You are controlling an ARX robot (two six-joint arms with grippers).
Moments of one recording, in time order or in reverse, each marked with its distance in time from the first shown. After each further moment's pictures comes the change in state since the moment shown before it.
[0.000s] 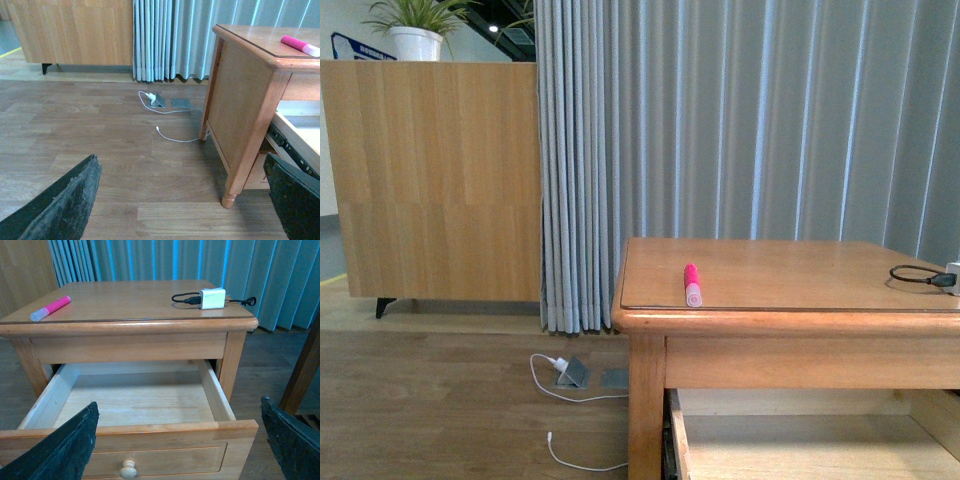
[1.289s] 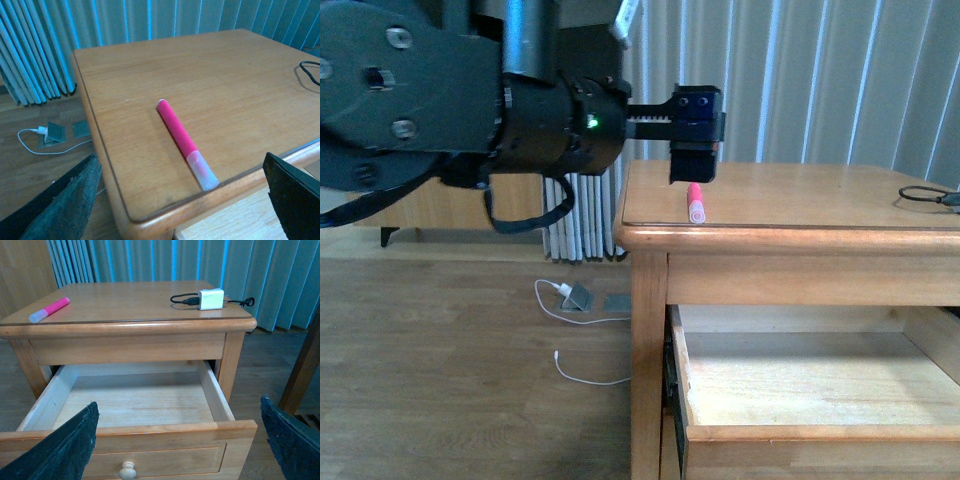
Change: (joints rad) left arm -0.449 1.814 1.219 0.522 -0.053 0.010; right arm 0.001 -0.001 0.000 0.000 0.005 0.000
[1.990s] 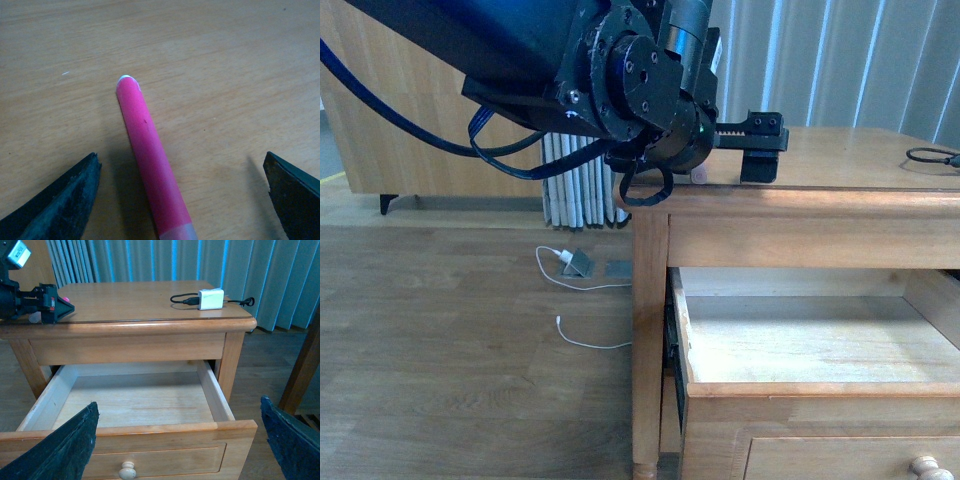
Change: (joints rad) left arm -0.048 0.433 0.599 -0.386 -0.038 -0.057; right arm 0.000 0.000 0.000 0.000 0.000 0.000
